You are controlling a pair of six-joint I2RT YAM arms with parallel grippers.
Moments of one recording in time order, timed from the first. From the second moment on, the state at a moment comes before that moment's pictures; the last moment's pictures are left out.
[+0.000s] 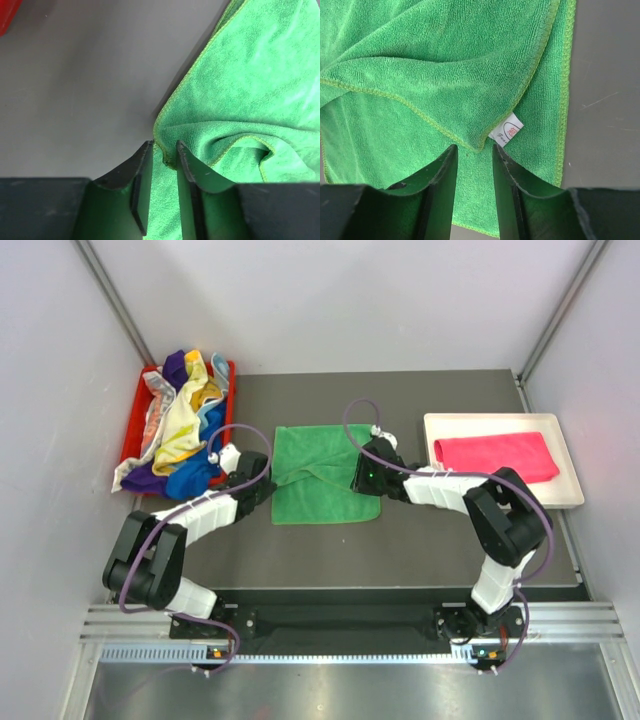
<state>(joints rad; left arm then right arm) -0.37 1.46 0.69 -0.04 -0.32 -0.99 0.64 1.76 0.99 -0.04 0.09 0.68</state>
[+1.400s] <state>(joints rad) -0.36 1.48 0.71 -0.01 -0.29 -0.98 0.65 1.81 1.02 -0.05 0.19 0.72</state>
